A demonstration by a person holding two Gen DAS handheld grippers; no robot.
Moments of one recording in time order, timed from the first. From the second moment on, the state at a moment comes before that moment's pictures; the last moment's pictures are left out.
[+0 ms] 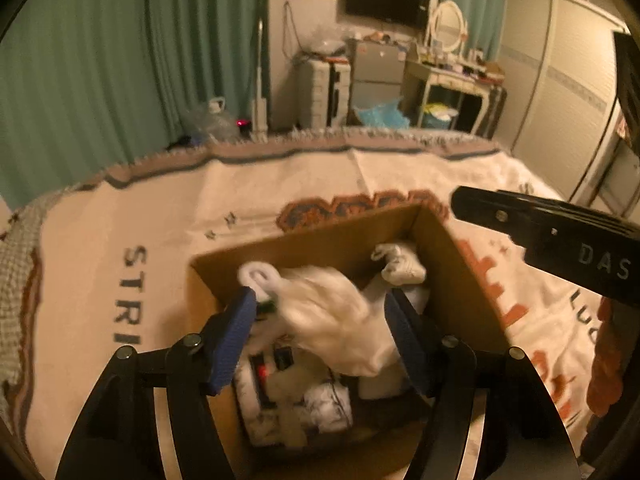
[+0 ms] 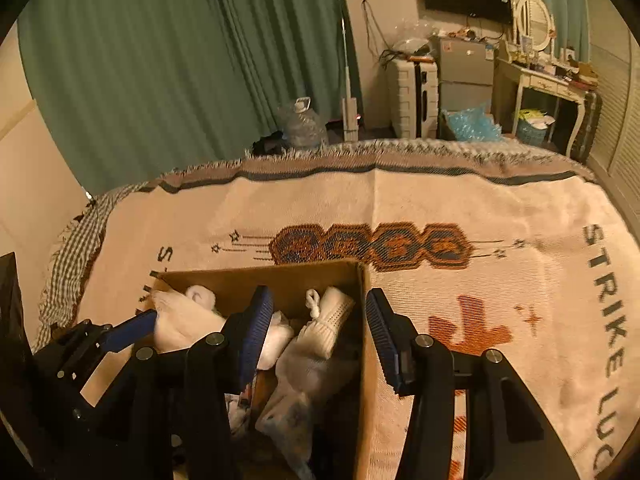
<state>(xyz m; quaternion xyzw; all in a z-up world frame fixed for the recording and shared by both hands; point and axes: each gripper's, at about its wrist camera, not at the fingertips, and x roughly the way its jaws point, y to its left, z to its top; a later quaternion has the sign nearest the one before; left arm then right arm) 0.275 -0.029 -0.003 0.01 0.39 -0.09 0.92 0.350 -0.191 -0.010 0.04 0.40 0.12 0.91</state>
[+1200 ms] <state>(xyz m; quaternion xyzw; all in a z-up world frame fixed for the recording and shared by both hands) 0.039 0.022 0.136 -0.02 0.16 0.03 0.99 0.052 -0.195 0.161 -0.02 0.14 0.15 0.98</state>
